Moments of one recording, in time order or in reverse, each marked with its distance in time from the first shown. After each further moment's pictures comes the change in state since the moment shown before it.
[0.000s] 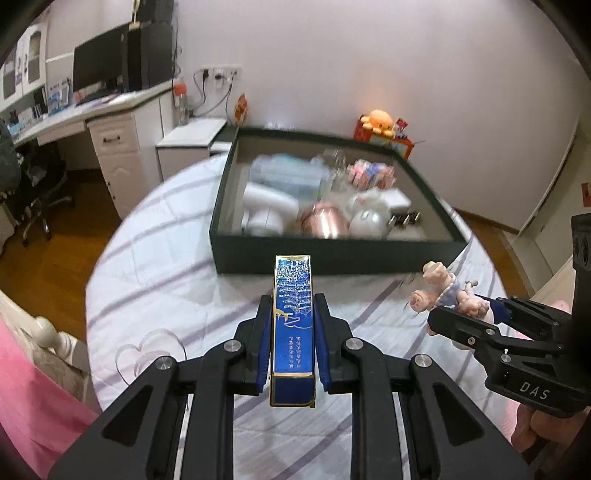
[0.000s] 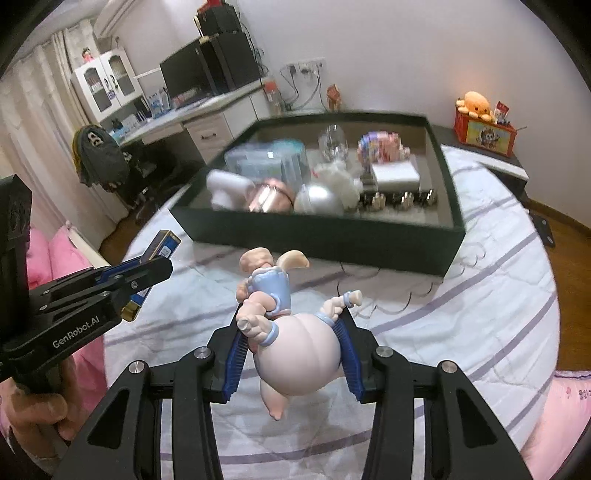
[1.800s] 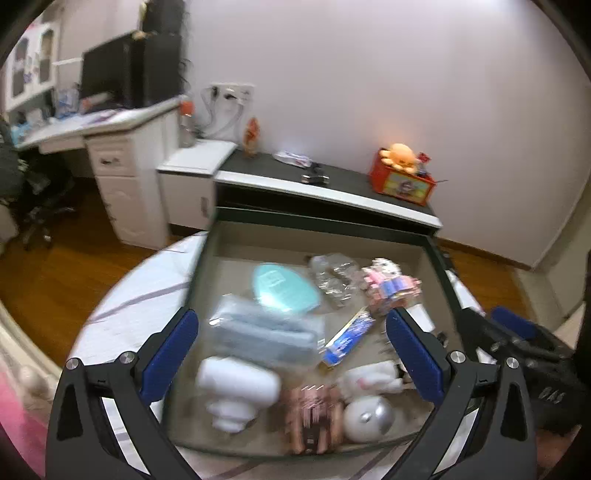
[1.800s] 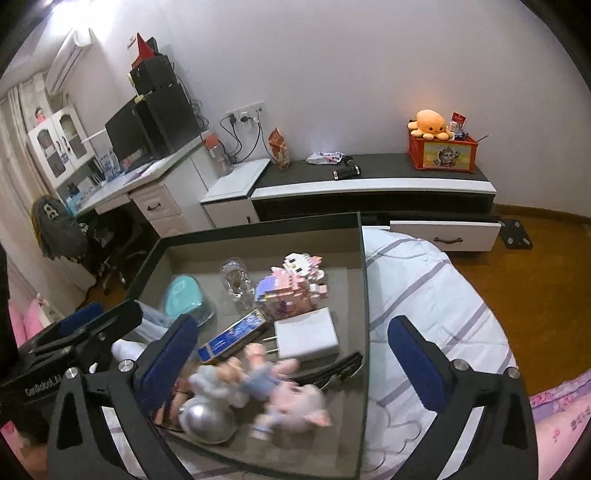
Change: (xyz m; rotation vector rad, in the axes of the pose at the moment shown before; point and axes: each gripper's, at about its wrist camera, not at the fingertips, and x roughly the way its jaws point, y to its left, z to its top) left arm 0.086 -0.006 0.119 -0.072 -0.066 0.076; right arm 0.035 -0.087 0.123 0.164 -0.147 -0.110
